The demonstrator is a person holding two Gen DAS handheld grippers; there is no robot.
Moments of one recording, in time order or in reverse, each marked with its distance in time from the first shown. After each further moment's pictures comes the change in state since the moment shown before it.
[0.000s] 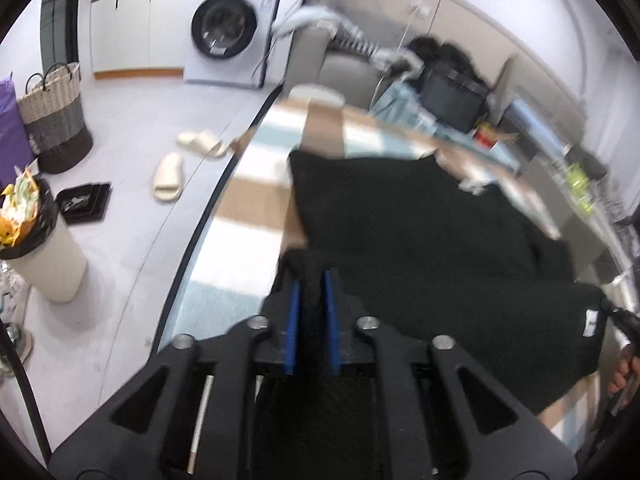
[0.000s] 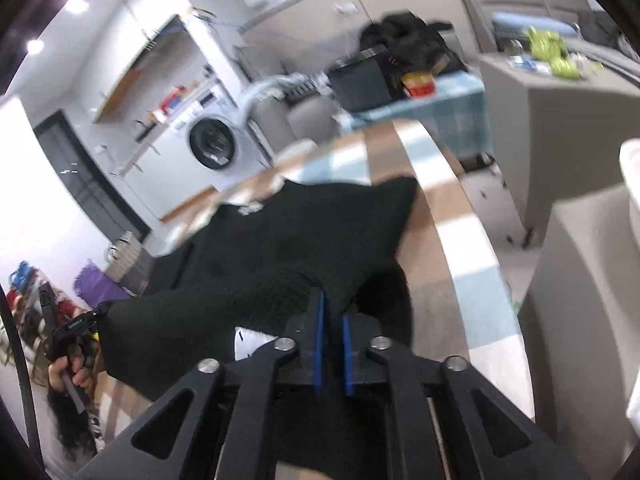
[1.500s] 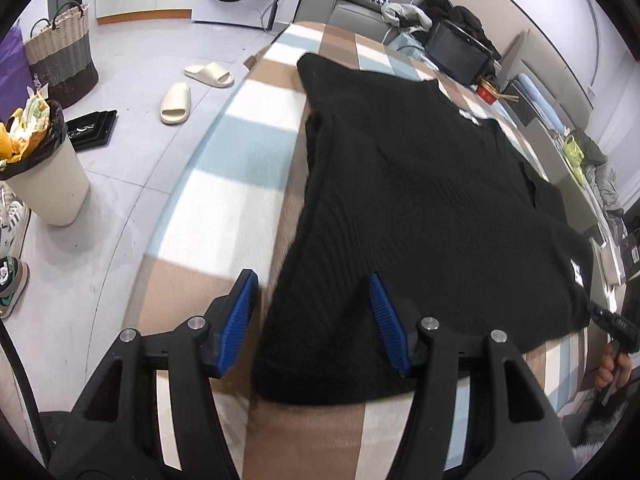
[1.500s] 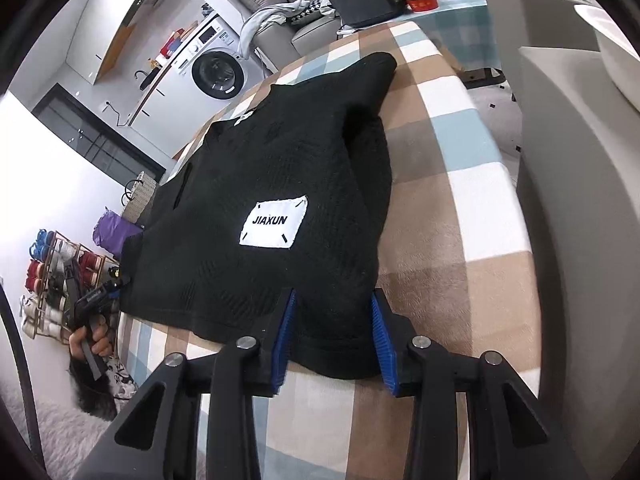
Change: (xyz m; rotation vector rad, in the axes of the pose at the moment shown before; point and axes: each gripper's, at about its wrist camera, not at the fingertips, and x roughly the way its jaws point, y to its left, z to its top) left arm -0.035 0.022 -0.109 -0.061 0.177 -0.052; right arm -0.024 -0.025 -0.078 -0.007 0.258 0.130
